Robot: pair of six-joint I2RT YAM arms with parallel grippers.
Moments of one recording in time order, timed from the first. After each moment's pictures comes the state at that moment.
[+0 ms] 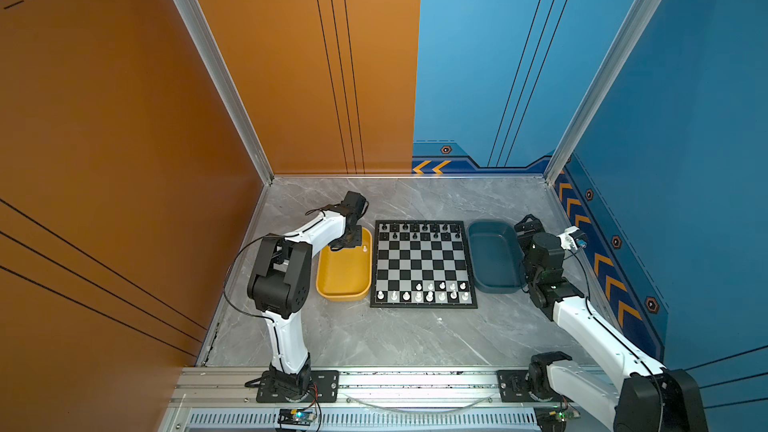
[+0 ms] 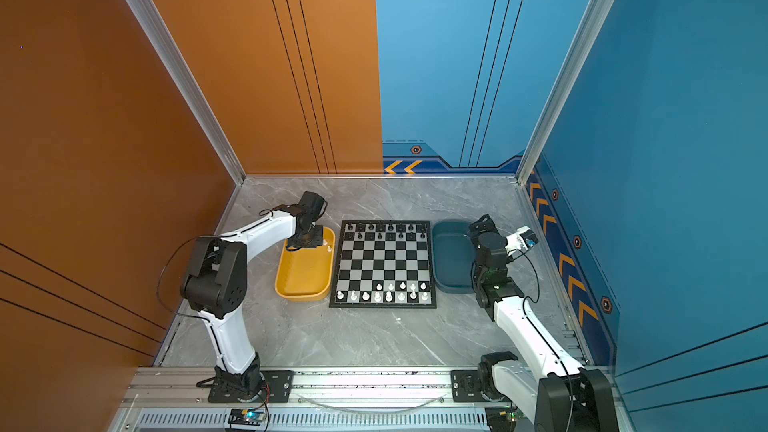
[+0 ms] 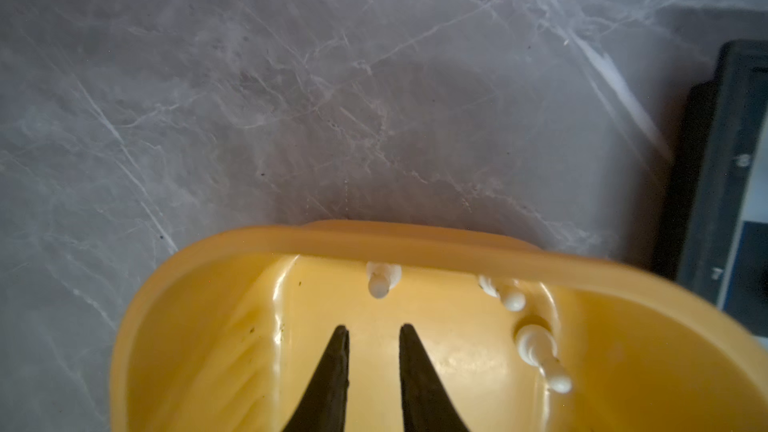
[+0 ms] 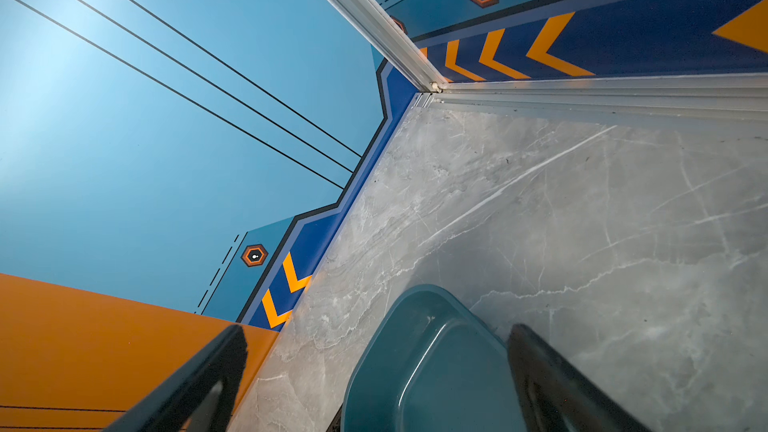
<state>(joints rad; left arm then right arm) -0.29 1.90 1.35 -0.71 -0.27 -0.35 0.14 1.03 0.50 0.22 0.49 1.03</state>
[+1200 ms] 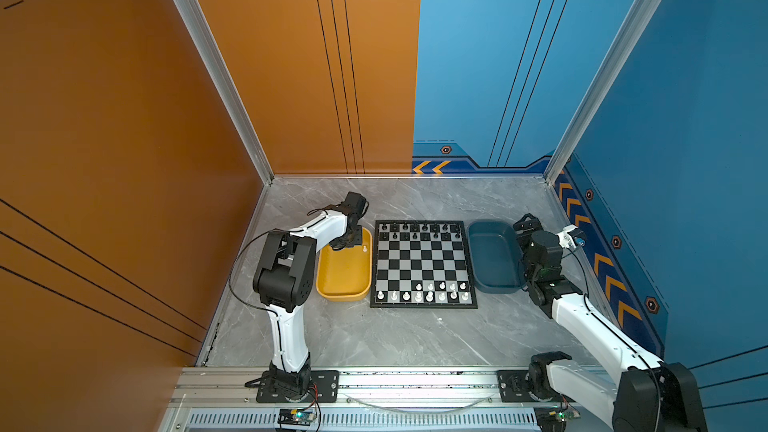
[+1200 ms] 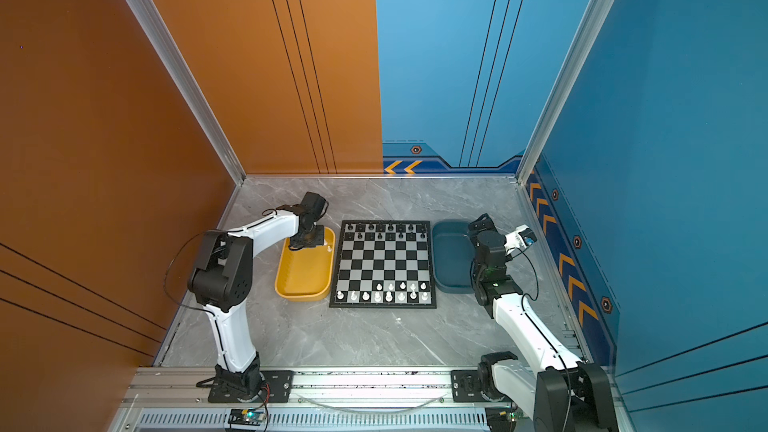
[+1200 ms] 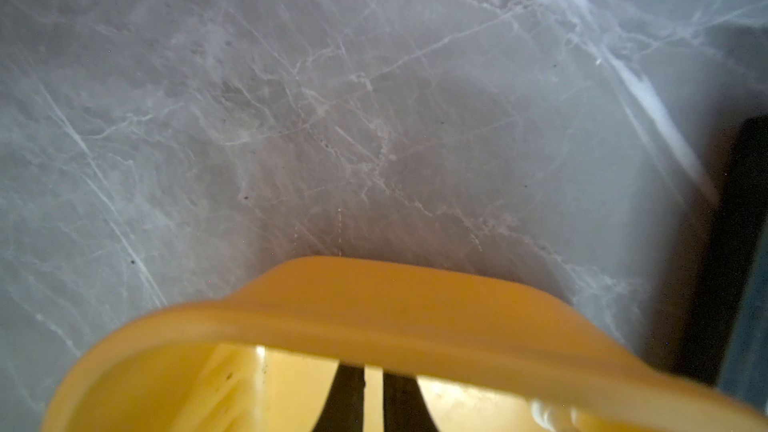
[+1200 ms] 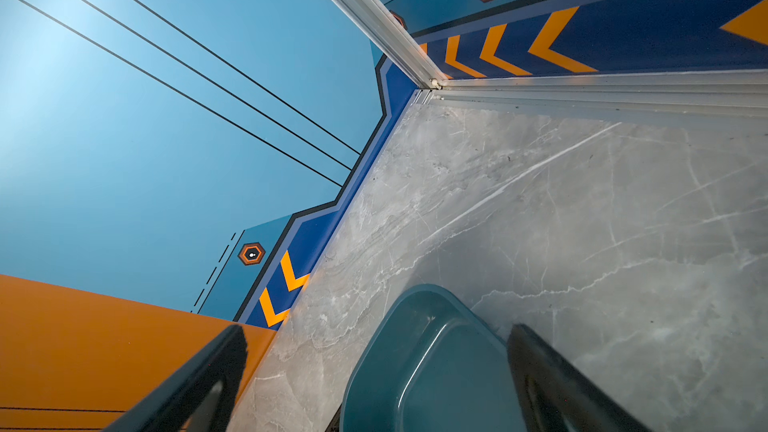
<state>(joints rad) -0.28 1.96 1.37 -0.68 -0.27 -0.37 0.14 1.06 0.52 0.23 0.48 1.03</state>
